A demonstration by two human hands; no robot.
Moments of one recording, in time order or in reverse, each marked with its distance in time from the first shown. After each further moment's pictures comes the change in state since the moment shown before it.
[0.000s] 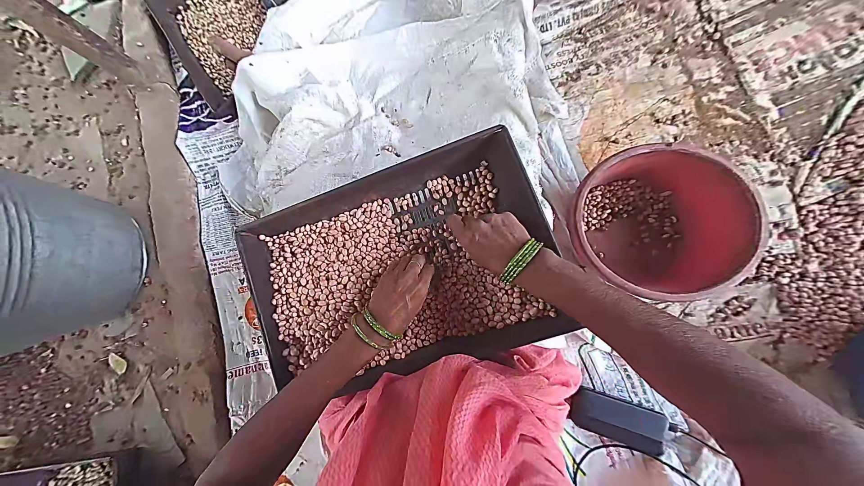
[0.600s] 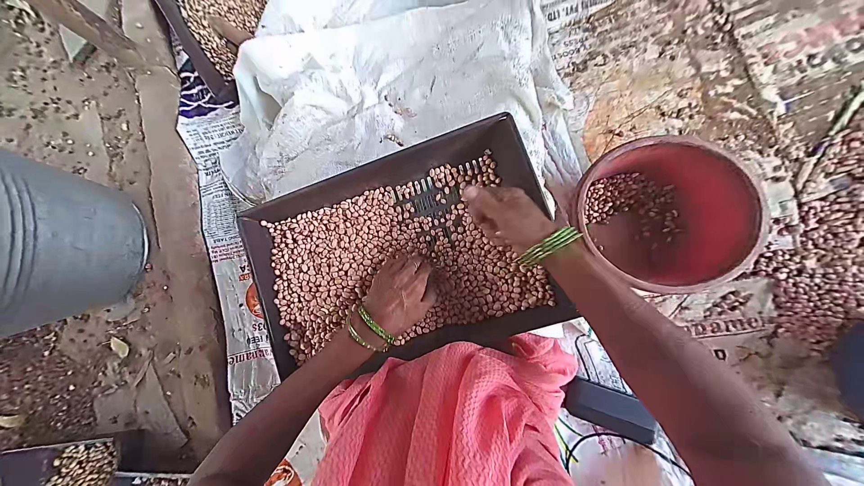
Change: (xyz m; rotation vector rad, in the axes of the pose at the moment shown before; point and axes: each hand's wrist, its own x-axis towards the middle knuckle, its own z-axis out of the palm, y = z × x) left_hand -0.012 0.013 -0.022 -0.113 -0.220 -0.112; right_hand -0.014 0.020 -0.002 1.247 0.194 0.144
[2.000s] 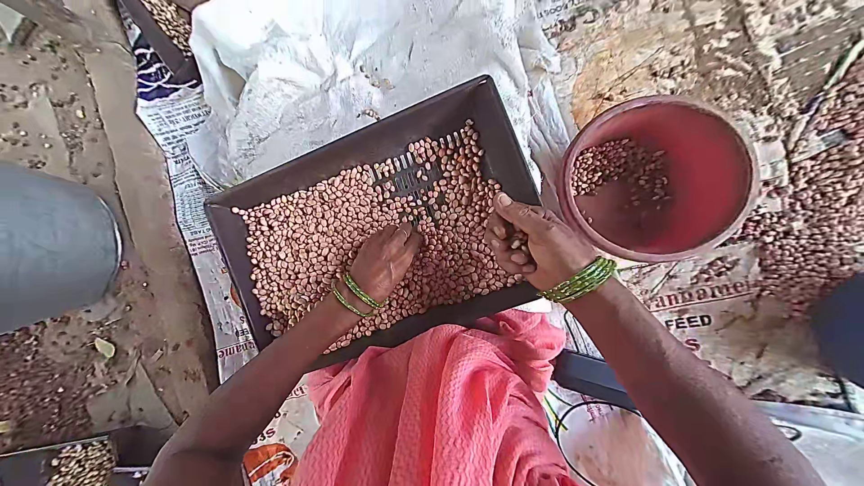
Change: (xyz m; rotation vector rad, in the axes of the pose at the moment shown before) left_hand 0.021 -0.023 0.016 0.161 0.154 0.244; right_hand -0.076 0.012 0.002 0.633 0.018 0.207
